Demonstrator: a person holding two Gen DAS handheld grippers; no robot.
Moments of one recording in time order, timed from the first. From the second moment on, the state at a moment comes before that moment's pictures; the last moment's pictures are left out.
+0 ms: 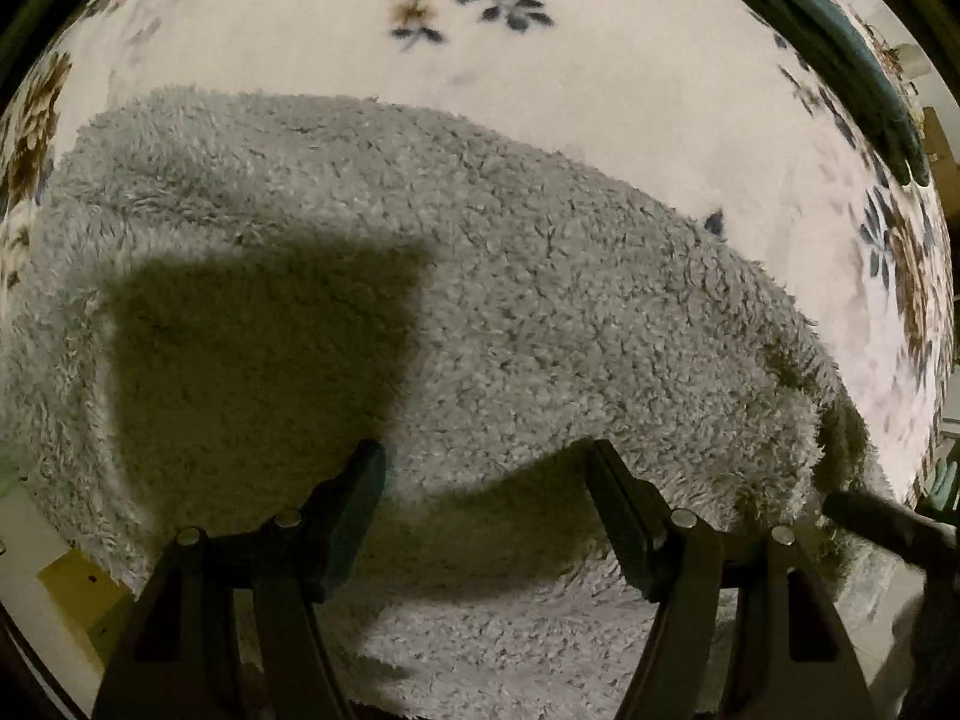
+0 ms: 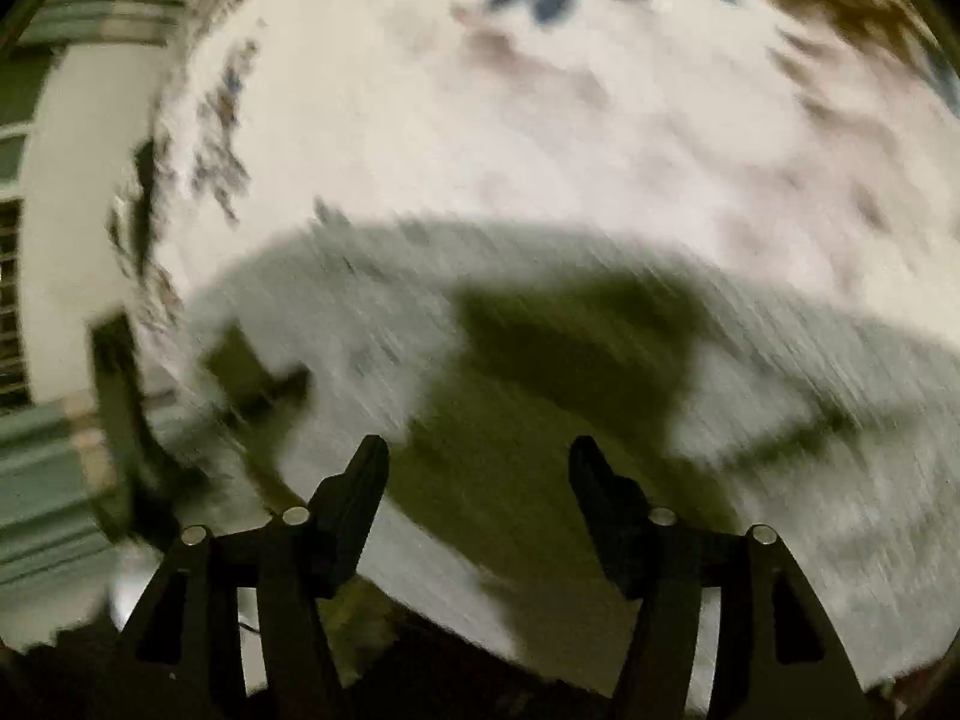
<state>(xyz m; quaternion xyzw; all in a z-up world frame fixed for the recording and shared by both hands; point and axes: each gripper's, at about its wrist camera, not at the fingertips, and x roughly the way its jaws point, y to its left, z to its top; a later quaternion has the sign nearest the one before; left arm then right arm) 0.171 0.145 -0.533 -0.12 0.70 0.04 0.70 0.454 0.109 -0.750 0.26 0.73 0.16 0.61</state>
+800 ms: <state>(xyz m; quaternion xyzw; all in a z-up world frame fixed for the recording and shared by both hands) 0.161 0.173 -0.502 -0.15 0.68 0.05 0.71 0.540 0.101 -0.724 0.24 0.74 0.17 0.61</state>
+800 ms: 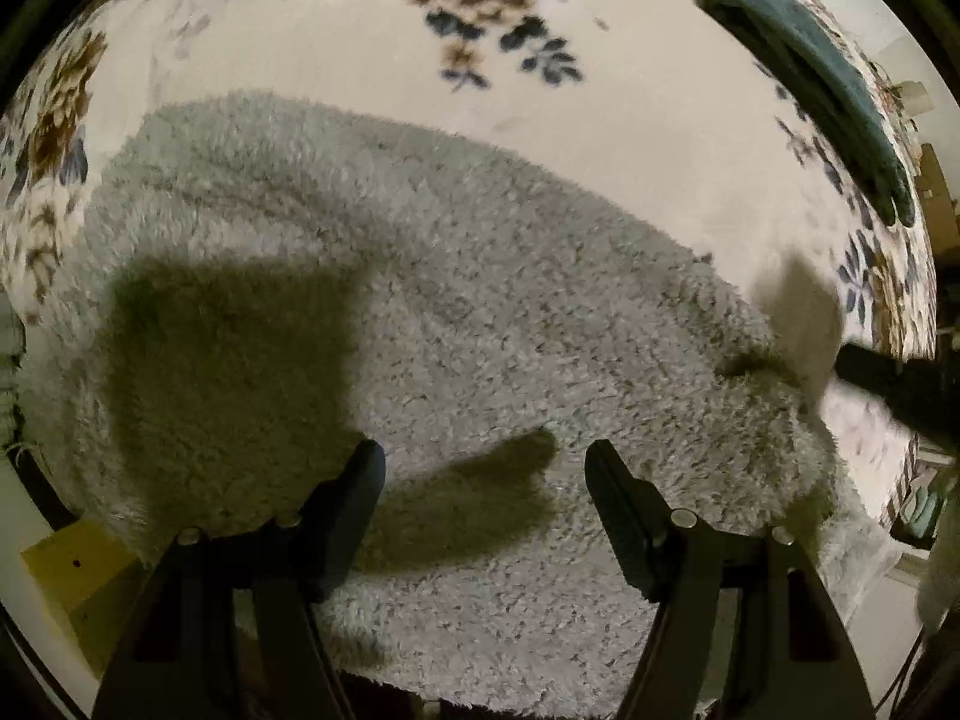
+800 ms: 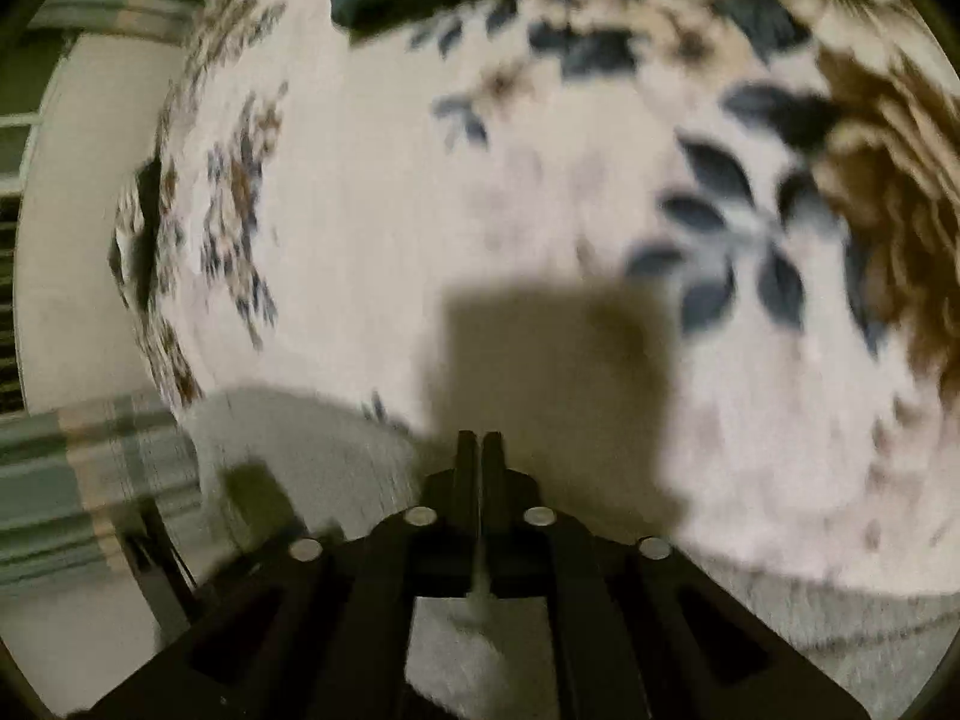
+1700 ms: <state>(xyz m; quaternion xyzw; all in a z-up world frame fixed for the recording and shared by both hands) 0.159 0.127 -0.525 -0.10 0.69 0.05 0.72 0.486 0.096 -0.762 0.43 0.68 0.16 0.58</state>
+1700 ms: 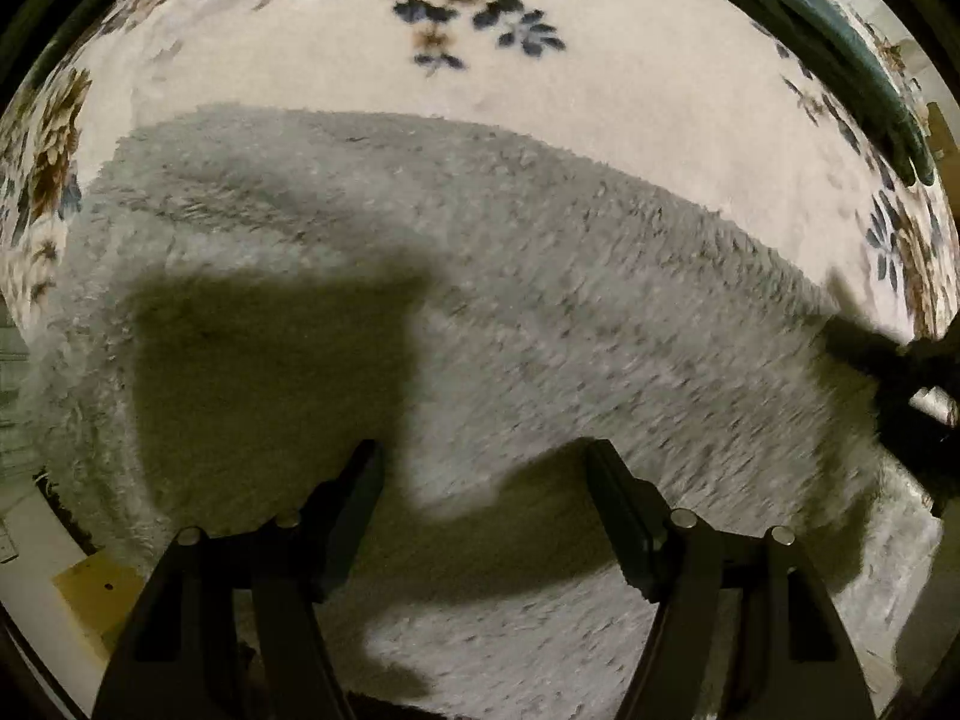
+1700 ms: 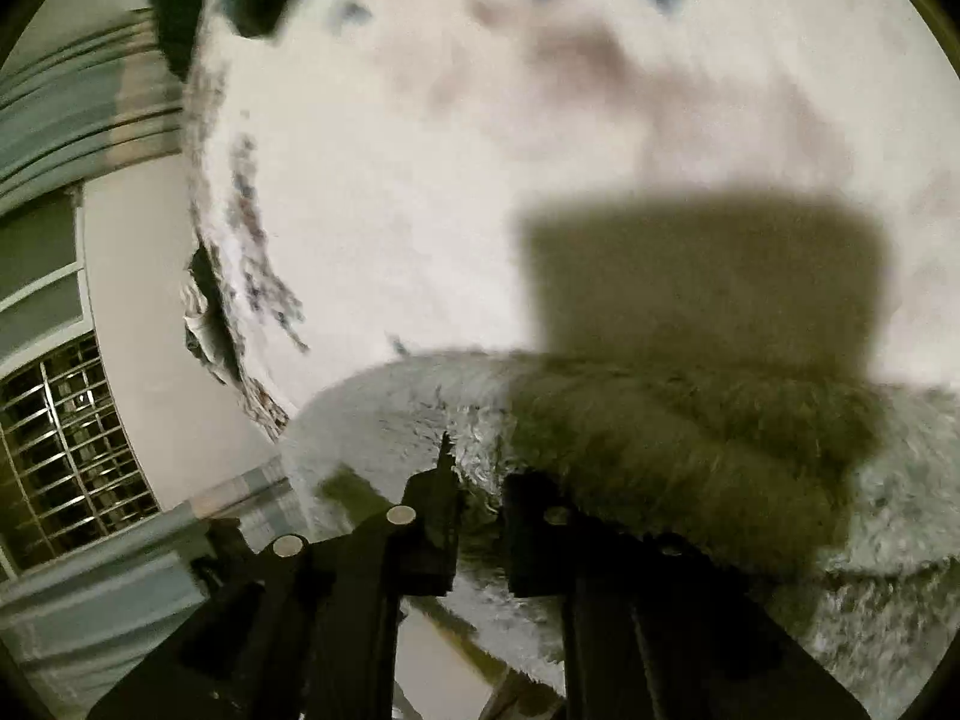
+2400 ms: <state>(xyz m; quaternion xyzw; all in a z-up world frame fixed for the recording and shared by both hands) 0.137 0.156 -0.531 -0.11 0.70 0.05 0.71 0.471 0.069 -0.722 0.03 0.75 0.18 0.64</state>
